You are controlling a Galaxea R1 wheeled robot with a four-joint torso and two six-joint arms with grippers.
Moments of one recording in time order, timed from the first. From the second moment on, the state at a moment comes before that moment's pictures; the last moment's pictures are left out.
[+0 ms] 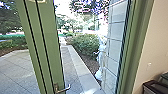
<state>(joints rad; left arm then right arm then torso) 1.51 2.95 -2.60 -0.18 -0.06 0.29 -1.61 2.99 -2.64 -0.18 0.06 0.15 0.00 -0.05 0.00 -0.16</state>
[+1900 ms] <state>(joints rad) 1.53 2.94 -2.60 -0.17 -0.08 0.29 -1.62 2.95 -2.60 -0.18 0.08 0.15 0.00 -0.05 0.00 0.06</state>
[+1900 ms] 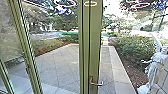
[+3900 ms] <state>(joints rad) 1.53 2.94 -2.60 -0.17 -0.06 0.29 -1.63 2.89 -2.49 -0.18 0.08 0.15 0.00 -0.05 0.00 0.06</state>
